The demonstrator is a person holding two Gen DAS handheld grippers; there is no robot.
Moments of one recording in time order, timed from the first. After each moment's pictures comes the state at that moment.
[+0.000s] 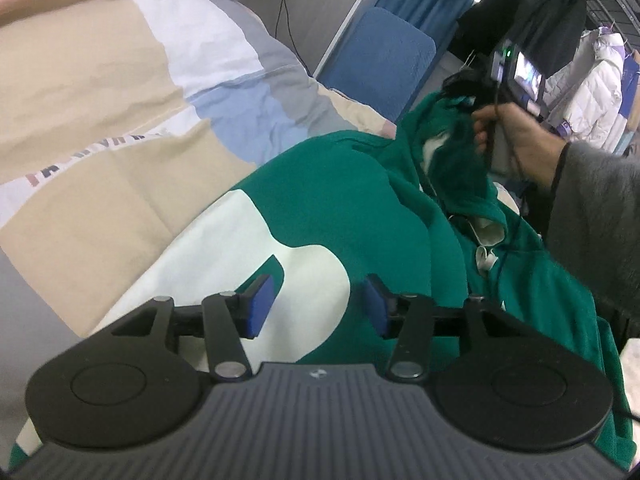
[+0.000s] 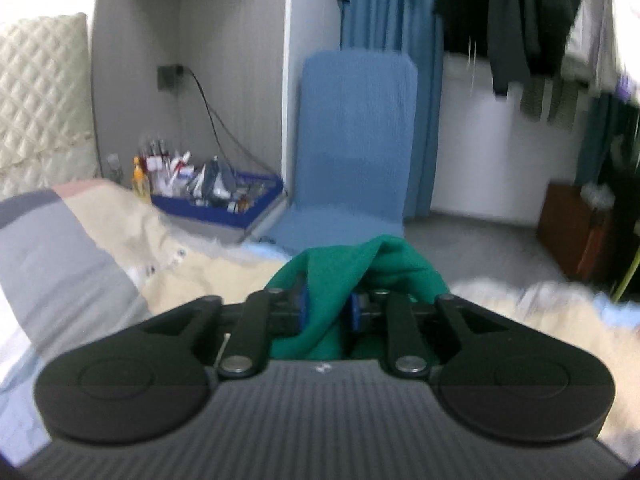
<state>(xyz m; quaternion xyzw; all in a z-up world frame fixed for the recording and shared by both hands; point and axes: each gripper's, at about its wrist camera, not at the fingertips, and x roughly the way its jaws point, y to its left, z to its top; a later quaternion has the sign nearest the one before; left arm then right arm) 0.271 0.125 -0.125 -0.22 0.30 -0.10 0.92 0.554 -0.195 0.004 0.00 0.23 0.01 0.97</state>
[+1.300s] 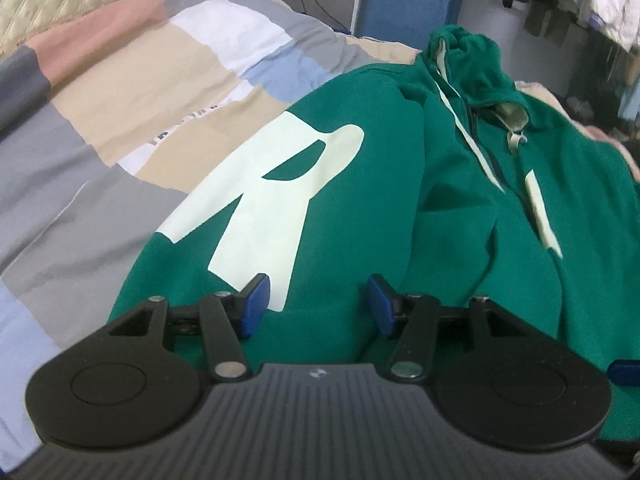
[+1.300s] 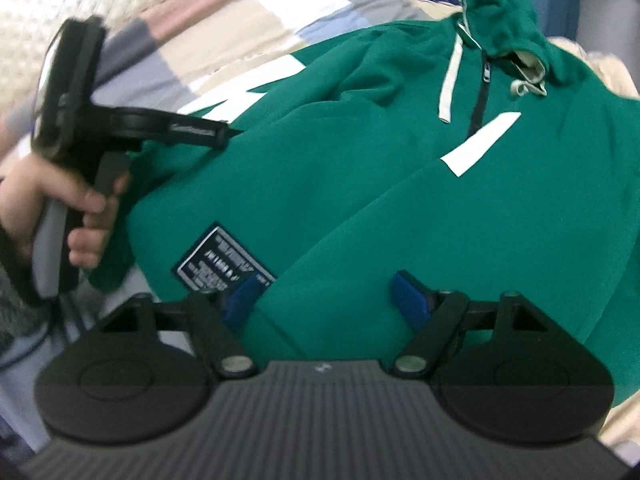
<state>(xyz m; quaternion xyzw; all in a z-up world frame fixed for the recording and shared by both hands) 0.143 0.084 -0.099 -0.05 0.38 0.00 0.92 0.022 -0.177 -0.037 -0.07 0.43 0.24 0.87</state>
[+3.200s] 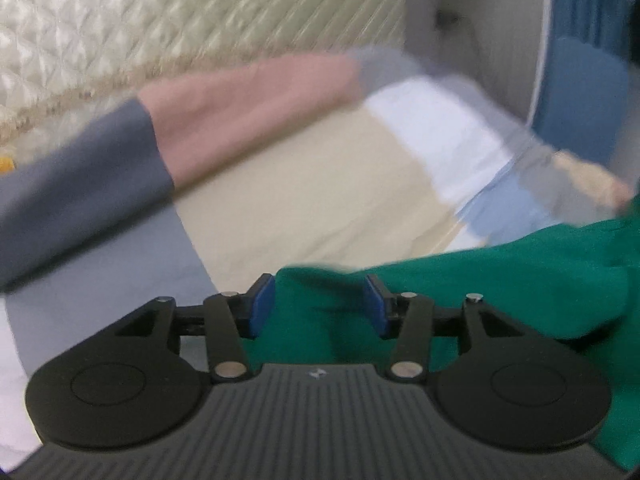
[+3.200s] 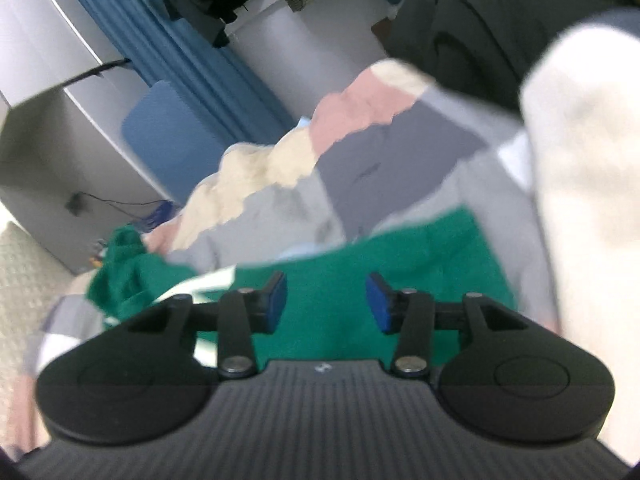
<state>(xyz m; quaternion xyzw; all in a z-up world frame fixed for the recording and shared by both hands) 0.298 0.219 -0.073 -0.07 0.28 0.24 0.93 0.121 -0.580 -0.048 0.35 0.27 -0.09 0.89</state>
